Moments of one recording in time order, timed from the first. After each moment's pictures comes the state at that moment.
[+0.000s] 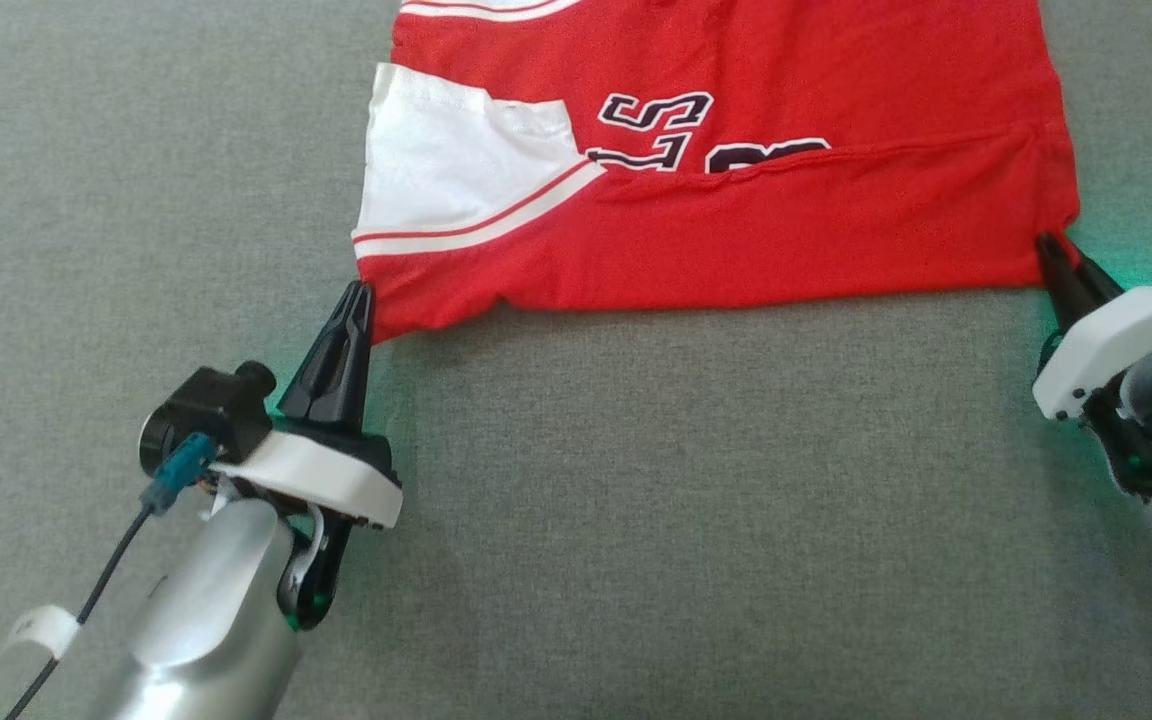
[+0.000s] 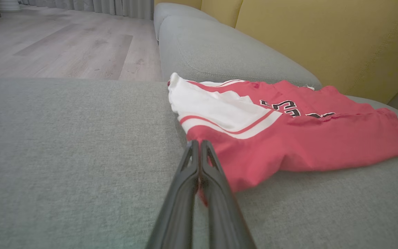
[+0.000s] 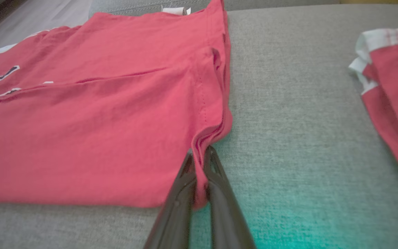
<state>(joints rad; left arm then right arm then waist) -0.46 0.23 -0.51 0.51 -0.54 -0.10 -0.26 -0.60 -0.42 0.36 0.79 0.61 0.12 0.02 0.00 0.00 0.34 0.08</state>
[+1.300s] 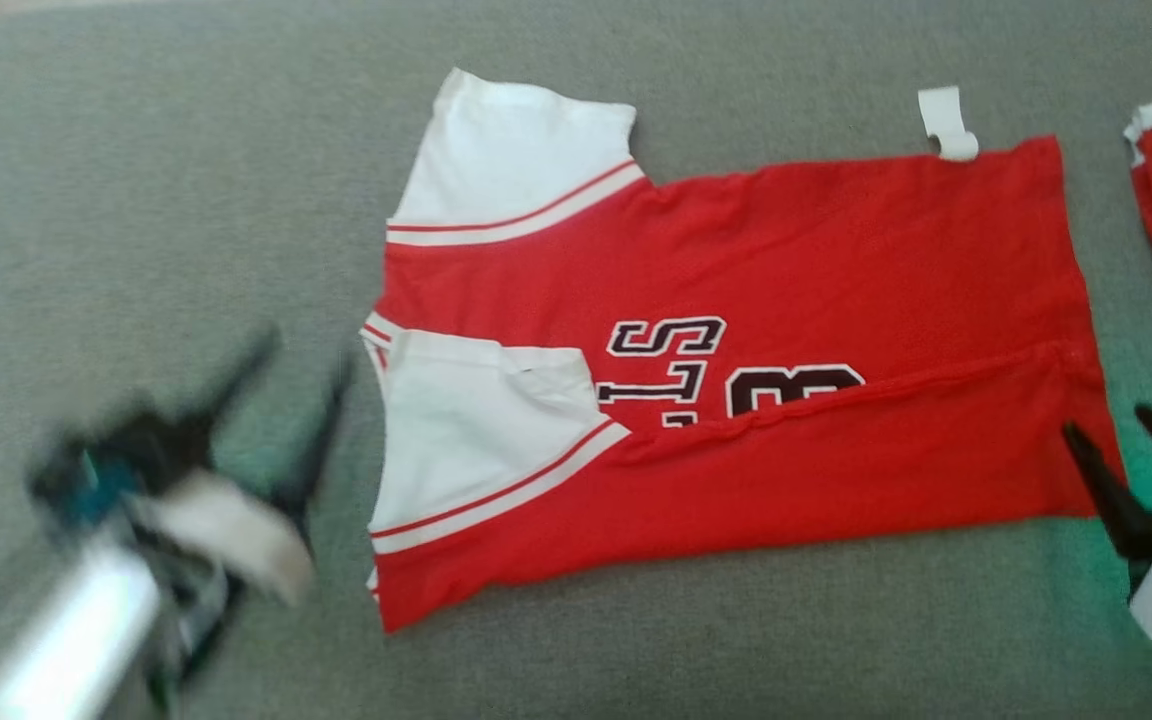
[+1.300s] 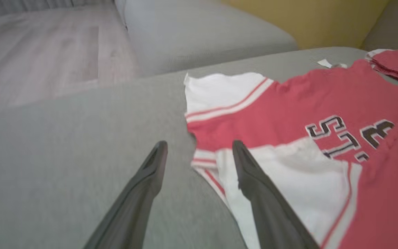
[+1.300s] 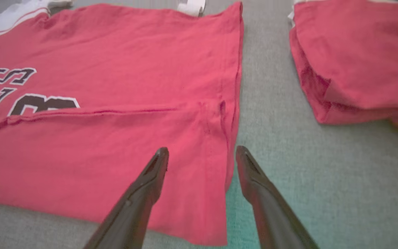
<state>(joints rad) -0.24 0.52 -0.50 0.03 -0.53 -0.02 0.05 0.04 -0.61 0.14 0.08 0.59 0.12 0.19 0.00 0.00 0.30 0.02</state>
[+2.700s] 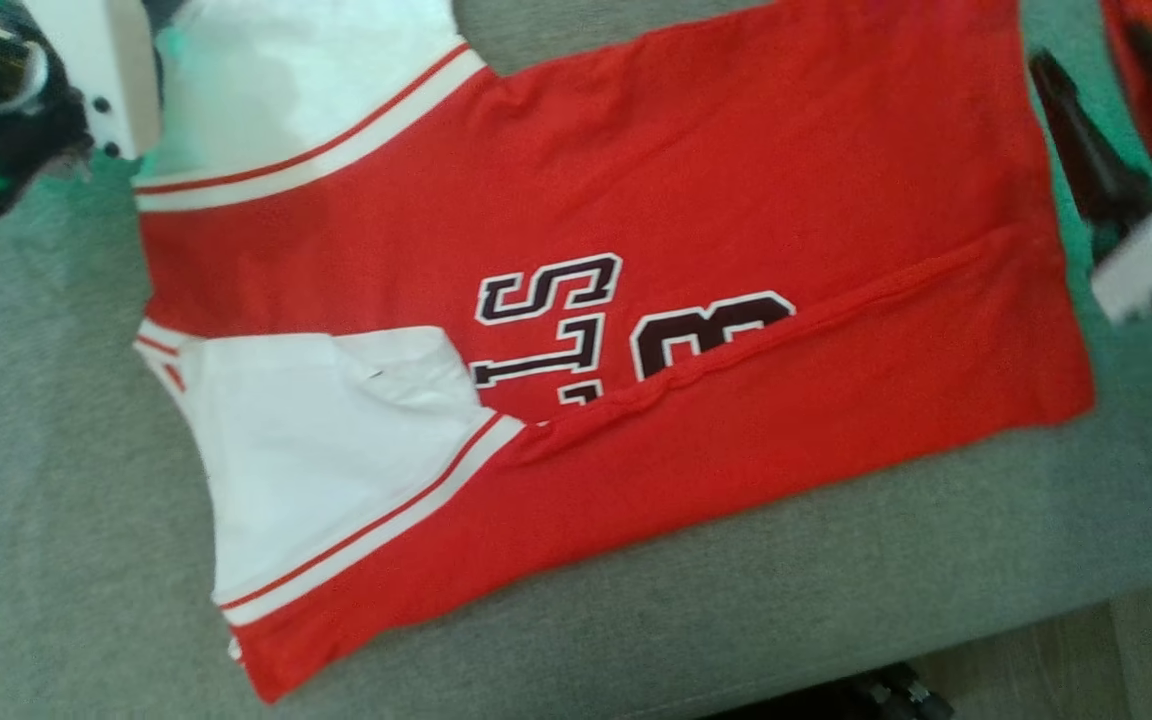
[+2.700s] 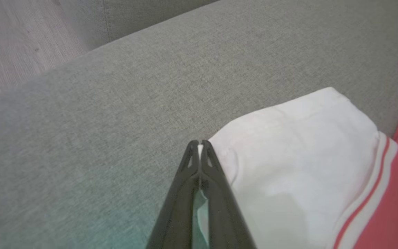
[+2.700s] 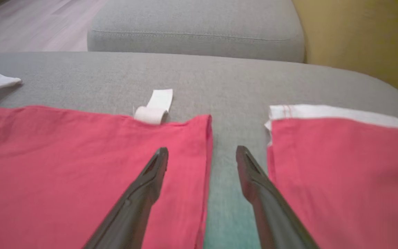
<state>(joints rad) -1.20 0.63 -0.86 0.45 -1.01 -0.13 0.67 -0.50 -0.54 0.24 0.08 0.58 0.12 0.22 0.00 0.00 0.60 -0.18</state>
